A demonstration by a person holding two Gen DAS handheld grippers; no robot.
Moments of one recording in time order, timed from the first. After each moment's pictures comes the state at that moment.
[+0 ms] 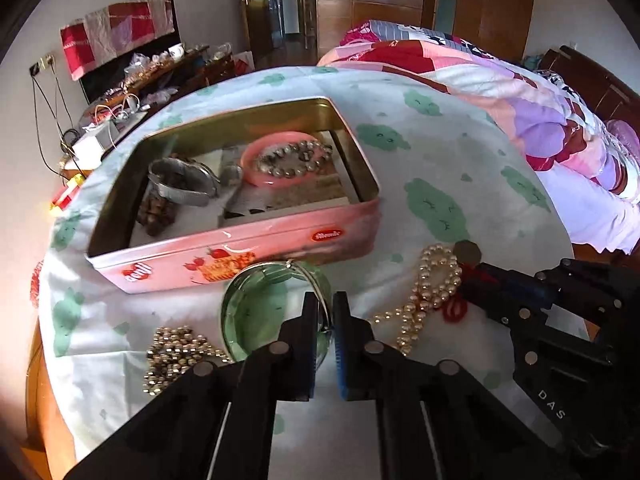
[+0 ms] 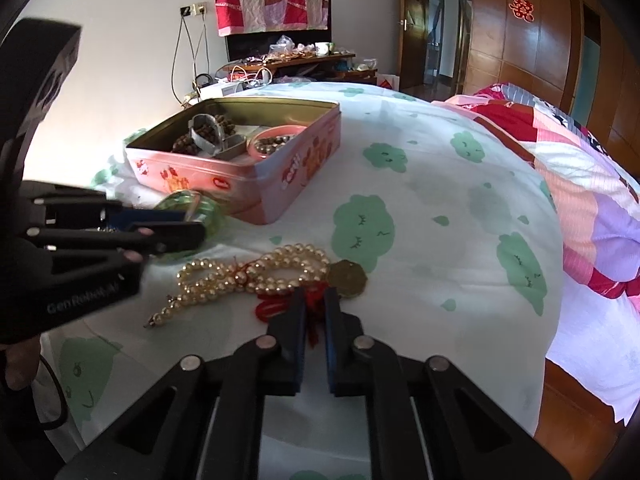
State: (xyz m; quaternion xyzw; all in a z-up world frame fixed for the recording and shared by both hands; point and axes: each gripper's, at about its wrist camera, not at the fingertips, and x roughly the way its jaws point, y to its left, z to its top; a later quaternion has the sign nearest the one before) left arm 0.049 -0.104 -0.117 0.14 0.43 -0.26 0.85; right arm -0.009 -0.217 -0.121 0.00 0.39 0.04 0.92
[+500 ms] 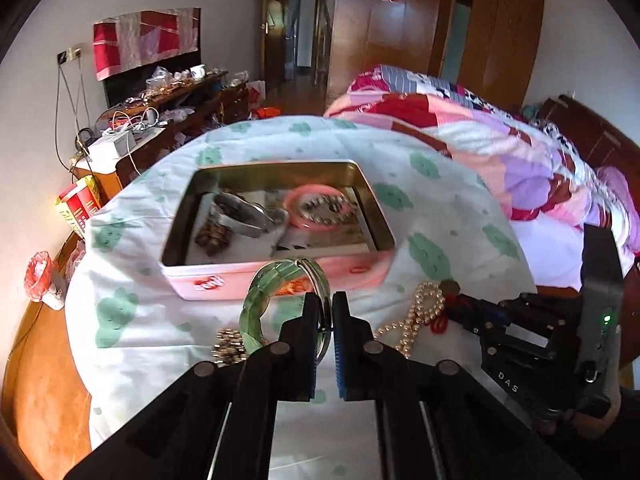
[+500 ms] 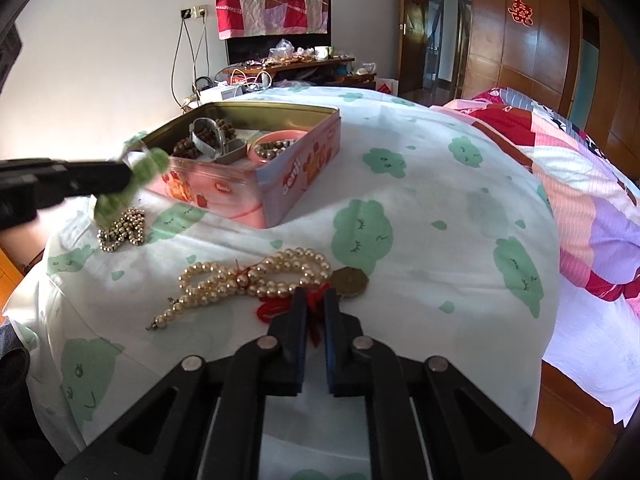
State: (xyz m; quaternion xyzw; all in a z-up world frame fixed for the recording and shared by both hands) left arm 0.036 -0.046 -0.064 0.07 0.38 -0.27 0.88; right arm -0.010 -0.215 -0.118 -0.01 0.39 0.03 0.92
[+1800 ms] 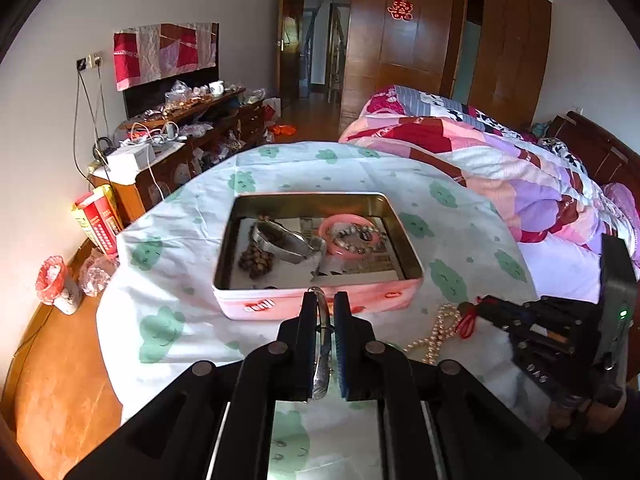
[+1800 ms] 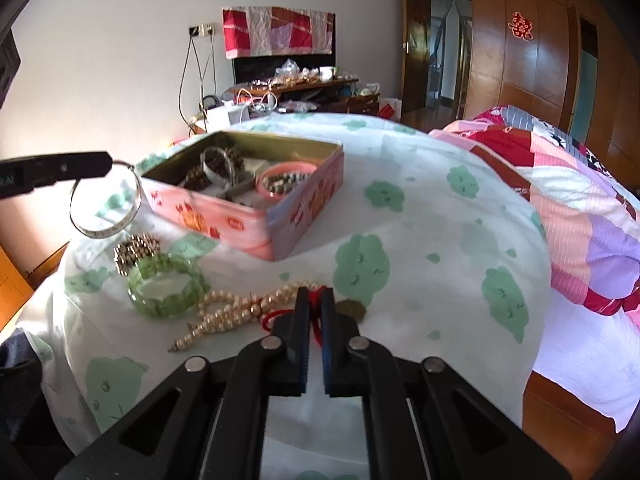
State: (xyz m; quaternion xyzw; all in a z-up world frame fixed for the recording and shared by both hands) left arm 0.044 -0.017 -0.039 0.06 0.35 -0.25 0.90; right arm -0.014 -0.216 -0.095 -0.01 0.35 0.04 0.94
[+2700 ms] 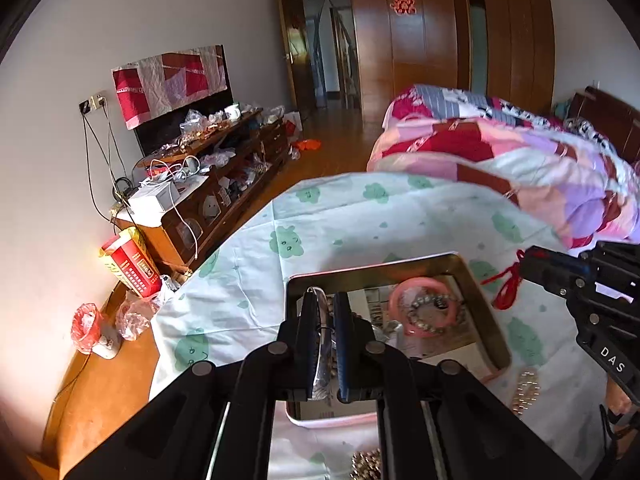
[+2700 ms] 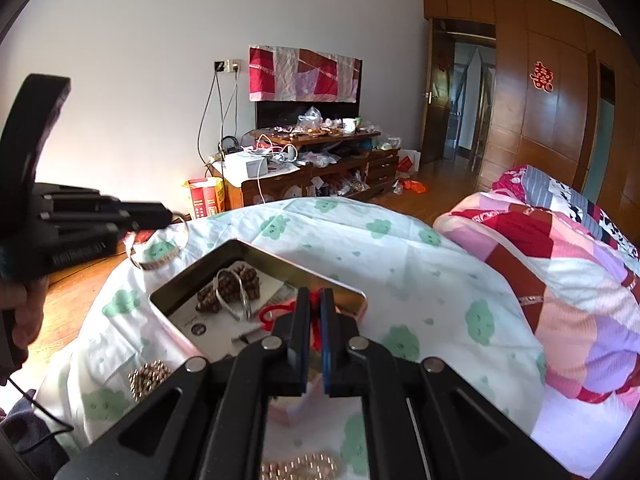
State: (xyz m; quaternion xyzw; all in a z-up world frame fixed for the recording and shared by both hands) left arm 0.145 -0.034 -0.021 0.13 0.33 -0.20 0.91; right arm 0.075 -0.191 -0.017 -0.04 0.28 0.08 0.96
